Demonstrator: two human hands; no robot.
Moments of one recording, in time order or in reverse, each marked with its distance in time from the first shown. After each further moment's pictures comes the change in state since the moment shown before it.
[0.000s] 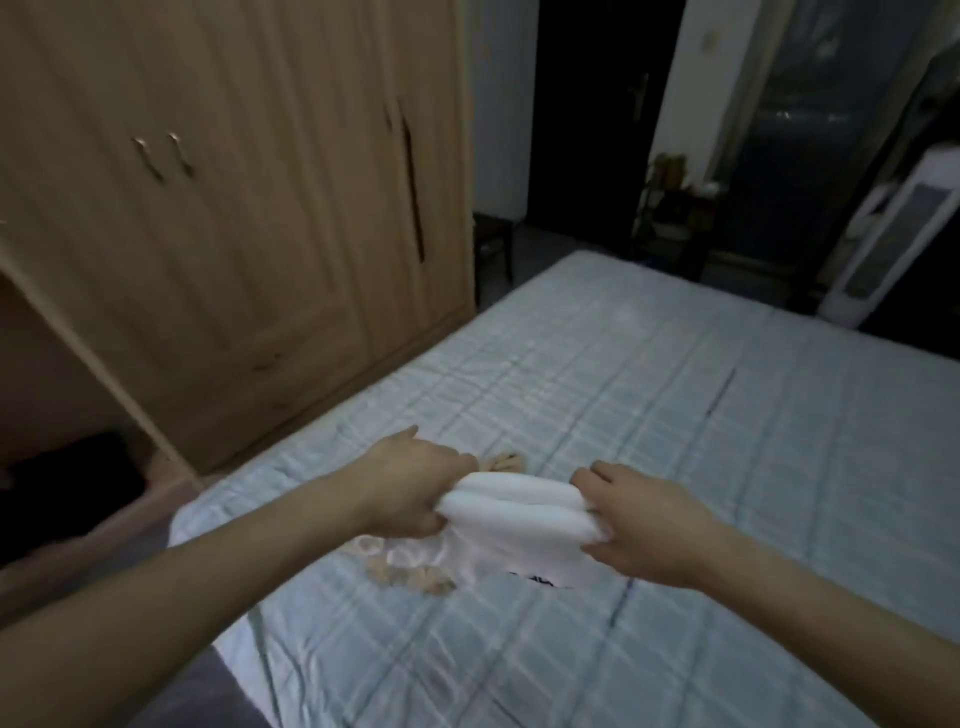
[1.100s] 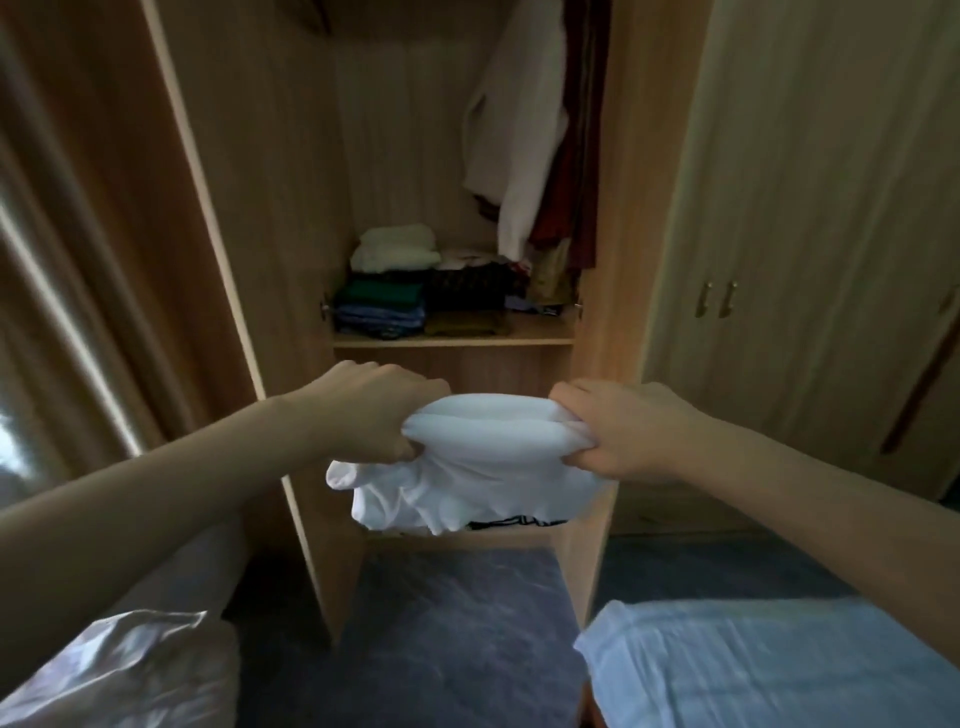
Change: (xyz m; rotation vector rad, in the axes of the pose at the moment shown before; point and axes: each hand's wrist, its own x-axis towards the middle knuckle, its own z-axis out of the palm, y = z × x) left_hand -0.631 -0.307 -0.098 0.163 0.111 -0.933; right_hand 0.304 -0.642 -0.193 -0.165 0.227 -0.916
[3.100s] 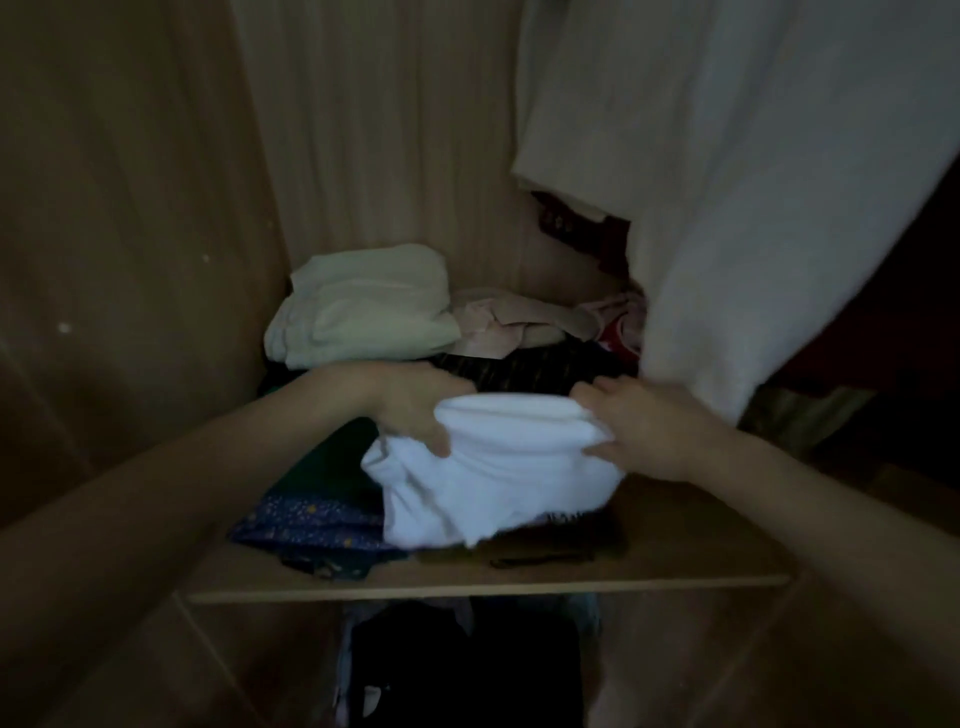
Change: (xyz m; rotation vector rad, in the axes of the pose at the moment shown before) left_hand 0.688 -0.563 0.238 -0.519 -0.390 0.048; right_hand 0.751 0.397 0.196 -0.002 -0.045 0.046
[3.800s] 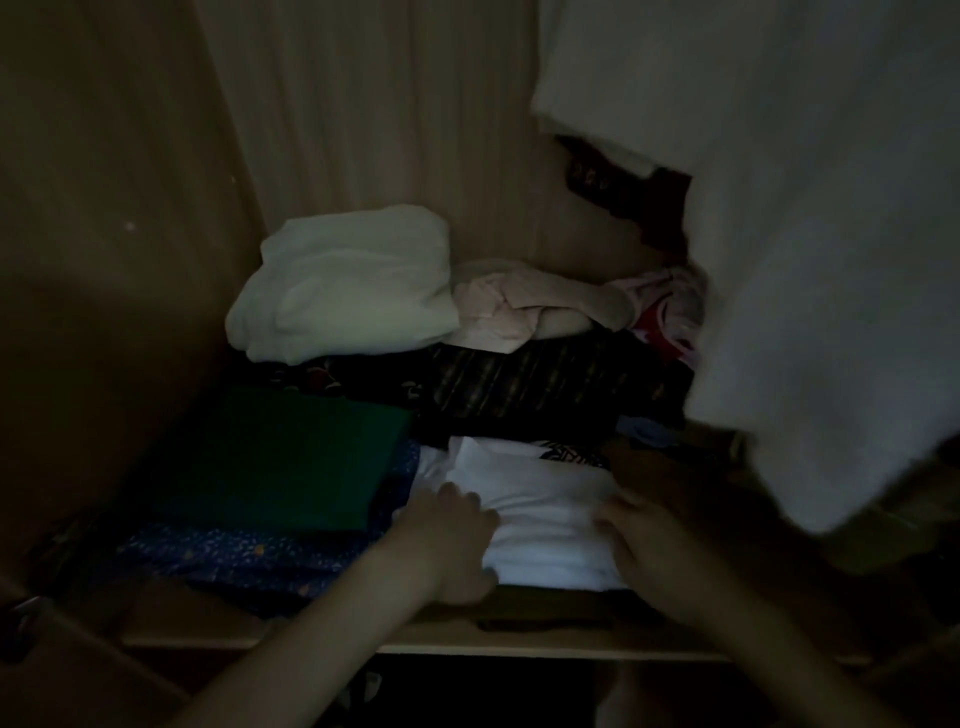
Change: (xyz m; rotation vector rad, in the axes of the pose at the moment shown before) left_hand 0.077 0.022 0.132 0.302 0.023 -0.222; right_hand 0.012 0.020 0.154 0.490 -0.035 0.150
